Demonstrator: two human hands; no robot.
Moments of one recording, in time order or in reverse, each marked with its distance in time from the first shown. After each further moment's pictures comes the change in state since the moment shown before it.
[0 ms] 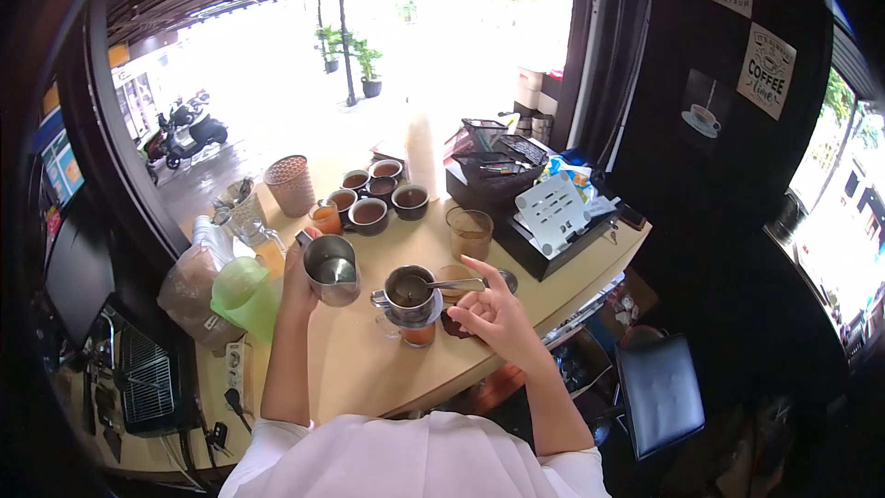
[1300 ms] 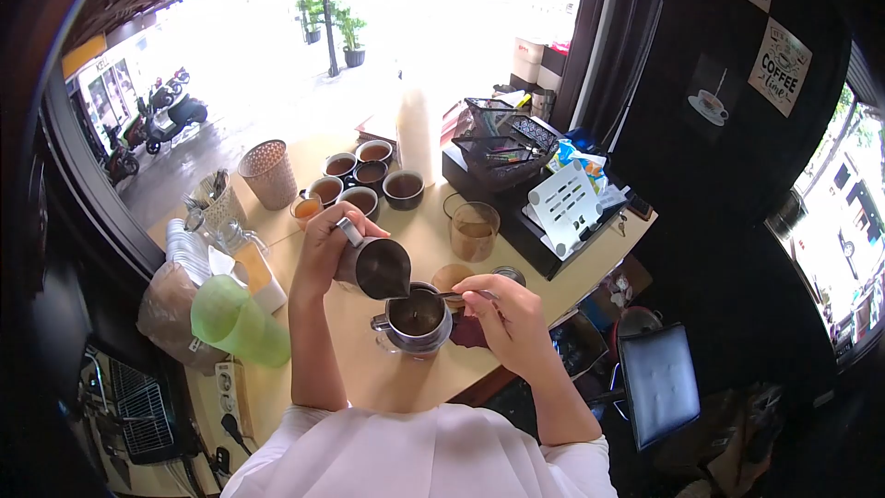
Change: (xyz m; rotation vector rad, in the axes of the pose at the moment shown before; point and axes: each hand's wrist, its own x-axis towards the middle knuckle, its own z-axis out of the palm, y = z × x) left_hand 0.057 -0.005 0.043 0.300 -0.408 0.083; right_hand 0.037 -0.024 0.016 -0.351 0.189 -0.296
